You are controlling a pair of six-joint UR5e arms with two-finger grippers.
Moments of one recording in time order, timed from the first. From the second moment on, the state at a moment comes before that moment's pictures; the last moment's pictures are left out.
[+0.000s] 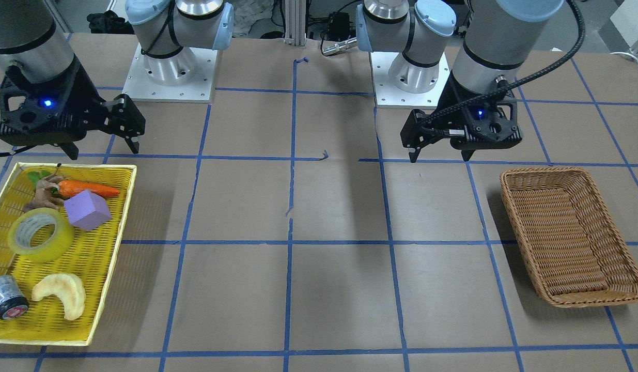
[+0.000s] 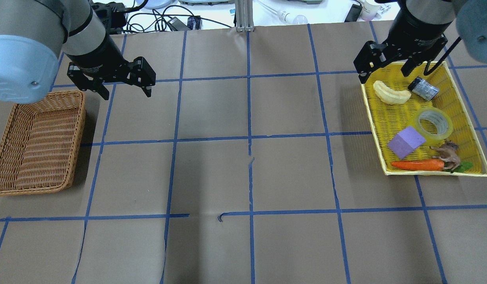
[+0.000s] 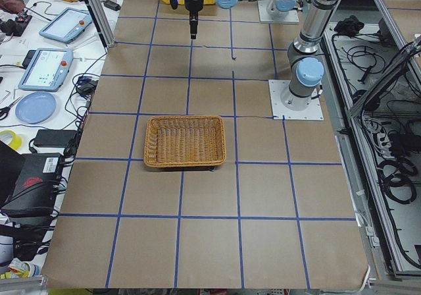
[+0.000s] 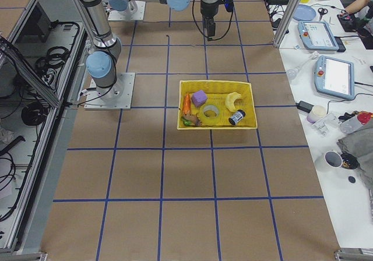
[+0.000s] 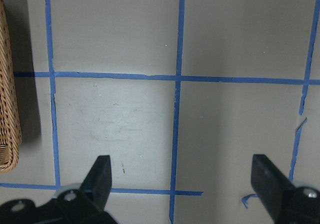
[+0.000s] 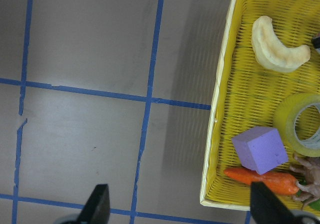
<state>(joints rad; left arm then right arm) -1.56 -1.60 -1.62 -1.44 1.59 -0.04 1.47 -1.54 1.57 -1.64 -1.56 -0.24</state>
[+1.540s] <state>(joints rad) -1.56 -1.60 -1.63 -1.44 1.59 -0.04 1.23 -1.31 1.57 -1.82 -1.61 -0.81</state>
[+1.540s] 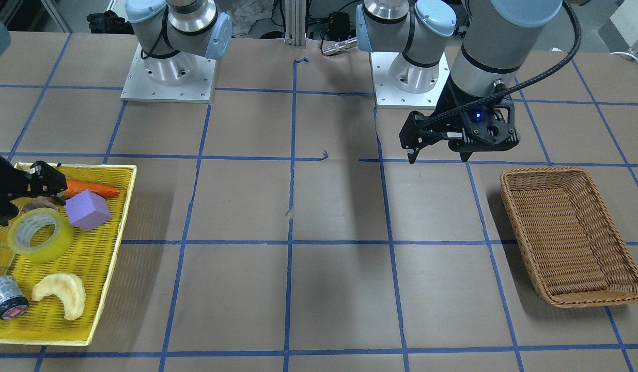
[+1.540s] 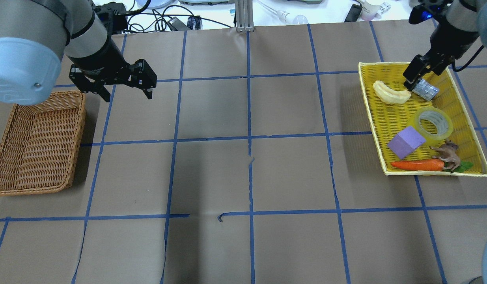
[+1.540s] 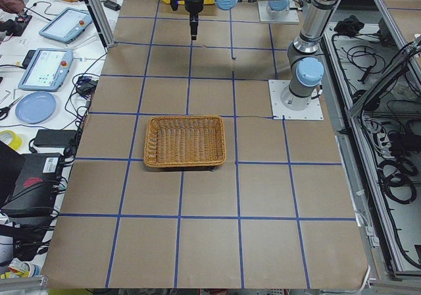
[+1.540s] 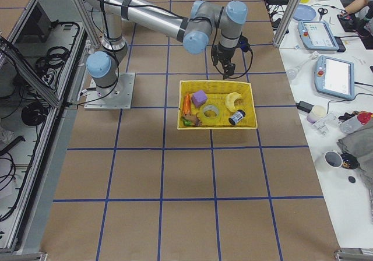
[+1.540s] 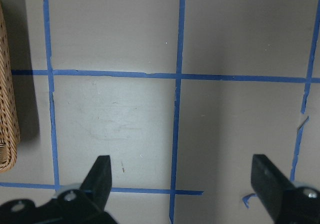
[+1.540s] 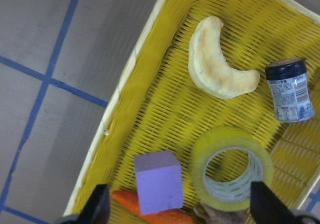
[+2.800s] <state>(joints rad) -1.56 -1.60 -1.63 -1.44 1.59 -0.04 1.01 -1.12 1.75 -2.18 -1.60 -1.27</state>
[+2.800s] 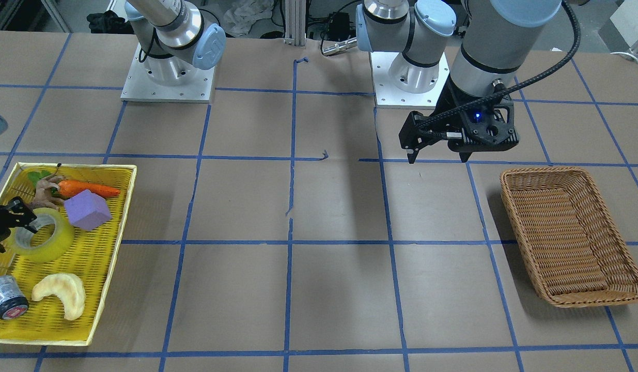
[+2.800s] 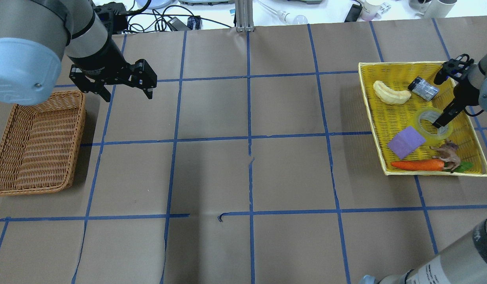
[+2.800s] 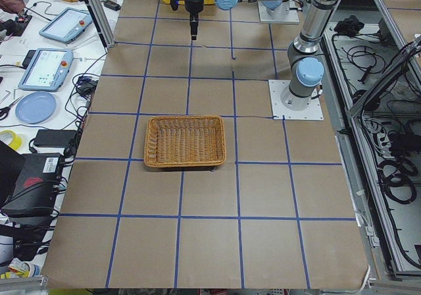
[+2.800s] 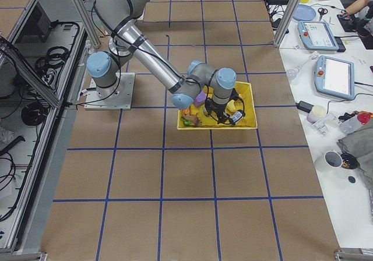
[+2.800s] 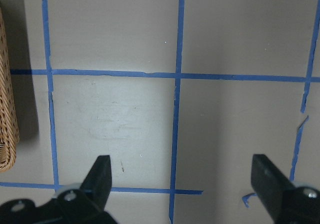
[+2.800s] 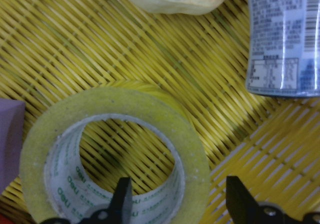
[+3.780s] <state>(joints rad) -1.56 -1.60 -1.63 -1.44 1.59 -0.04 1.02 -1.16 1.65 -2.06 -1.59 -1.16</state>
